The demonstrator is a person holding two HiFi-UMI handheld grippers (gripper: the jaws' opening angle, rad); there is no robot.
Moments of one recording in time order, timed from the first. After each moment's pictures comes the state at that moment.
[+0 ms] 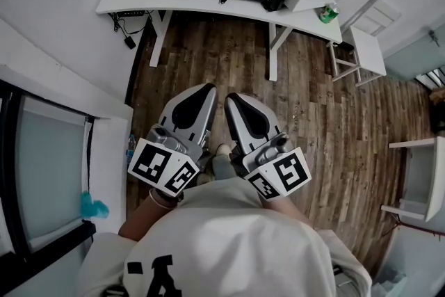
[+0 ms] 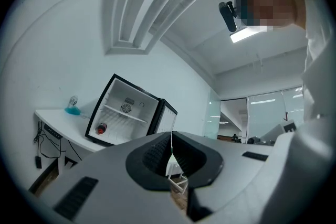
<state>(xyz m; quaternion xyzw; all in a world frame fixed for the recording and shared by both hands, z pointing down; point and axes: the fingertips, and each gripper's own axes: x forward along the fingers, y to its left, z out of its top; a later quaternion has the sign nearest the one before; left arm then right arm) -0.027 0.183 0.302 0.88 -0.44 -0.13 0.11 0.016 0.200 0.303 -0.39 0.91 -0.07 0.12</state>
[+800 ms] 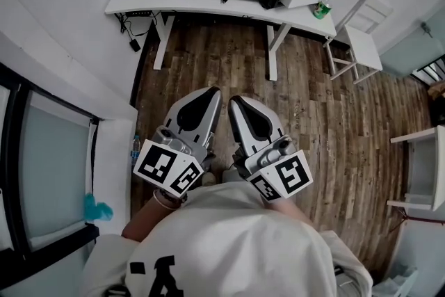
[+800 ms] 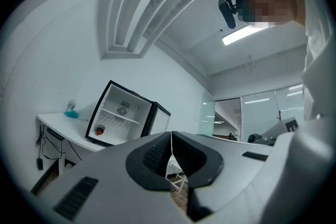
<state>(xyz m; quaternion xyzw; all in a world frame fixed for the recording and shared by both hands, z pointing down) -0.035 0.259 0.291 0.89 -0.42 -0.13 0.09 0.007 0.278 0.287 -0.40 0.91 -0.03 0.13</state>
